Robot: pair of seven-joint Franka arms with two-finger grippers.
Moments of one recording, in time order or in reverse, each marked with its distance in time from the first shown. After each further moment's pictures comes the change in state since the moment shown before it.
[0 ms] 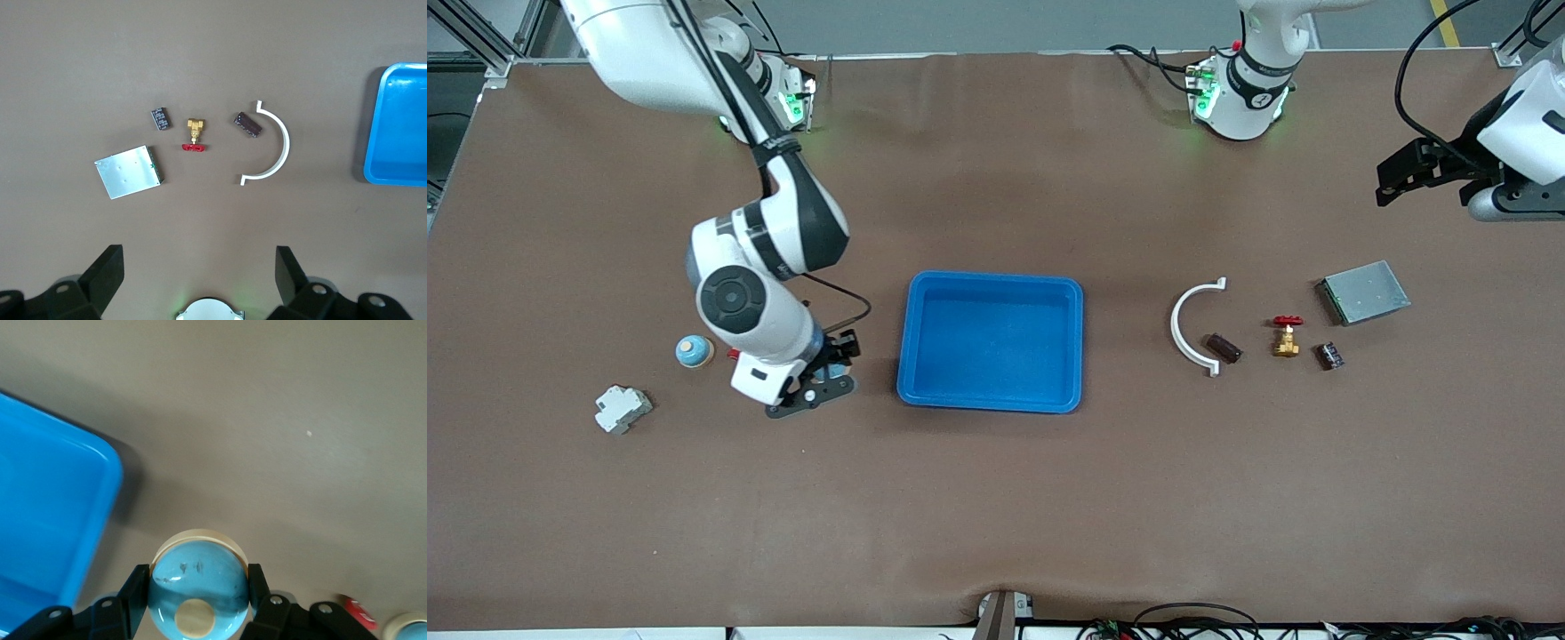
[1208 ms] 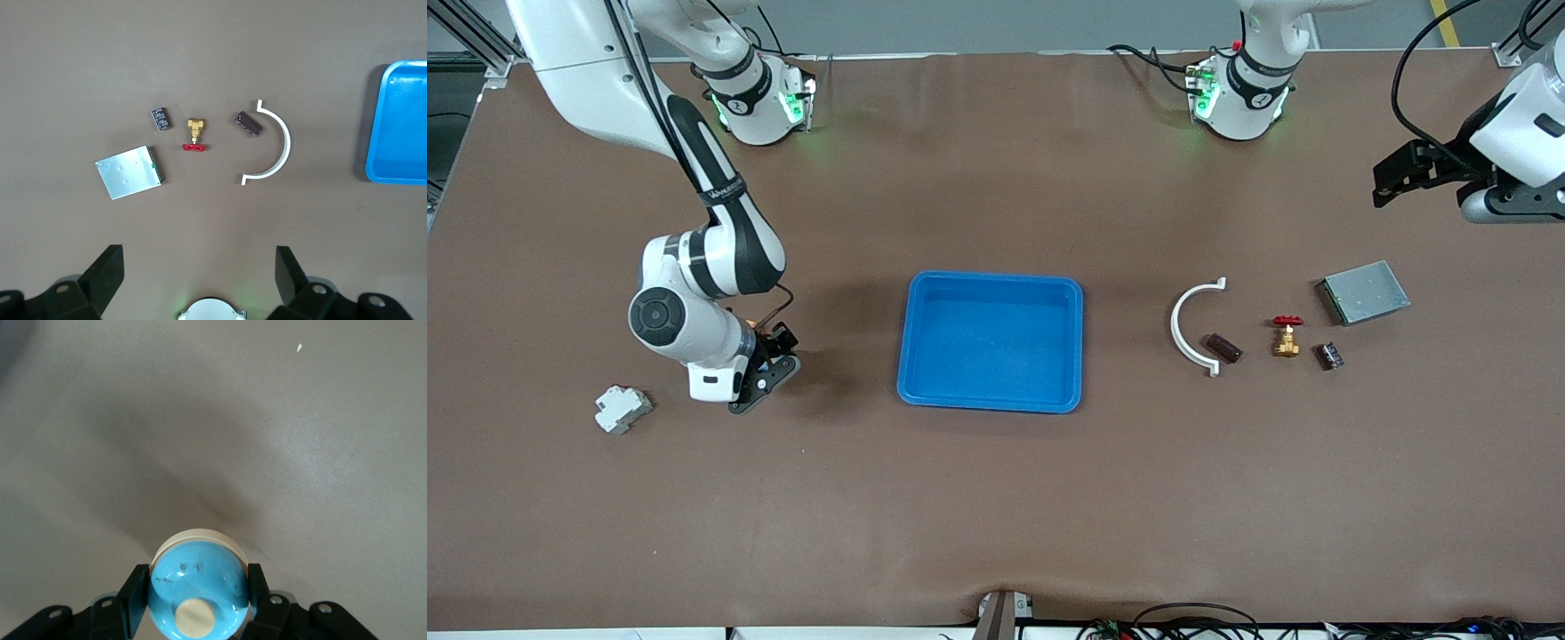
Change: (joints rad) left arm -0.004 0.003 -0.006 0.000 0.008 0.000 0.000; right arm -0.162 -0.011 0.001 -0.287 0.043 0.262 -0.523
